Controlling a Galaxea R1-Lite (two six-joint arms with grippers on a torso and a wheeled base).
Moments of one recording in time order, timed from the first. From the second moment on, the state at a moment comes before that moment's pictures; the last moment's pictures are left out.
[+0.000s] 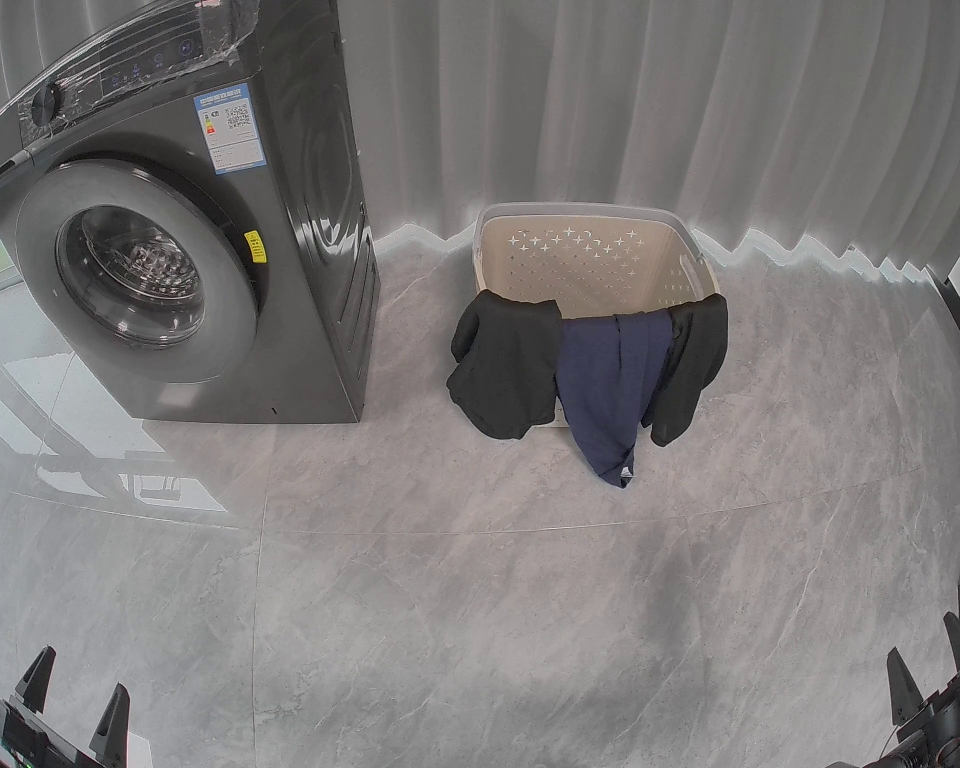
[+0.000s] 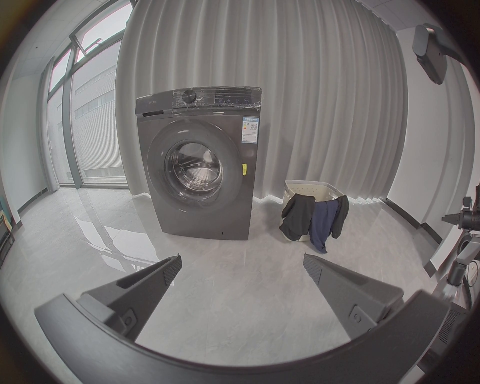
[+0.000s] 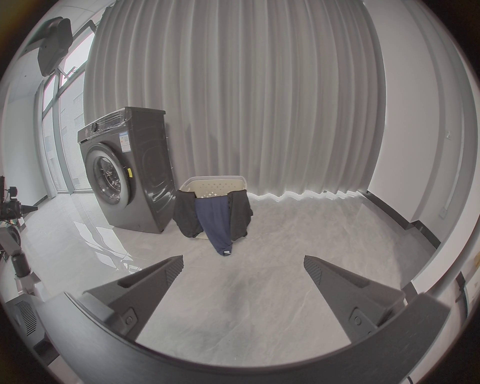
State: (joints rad) left arm -0.01 0.02 -0.02 0.00 -0.01 -0.05; right arm -0.01 0.02 -0.02 0.00 0.00 -0.01
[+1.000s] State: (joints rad) left arm -0.01 0.02 -0.02 0.00 0.00 -0.06; right arm 0.00 0.02 -0.02 0.00 0.00 -0.01
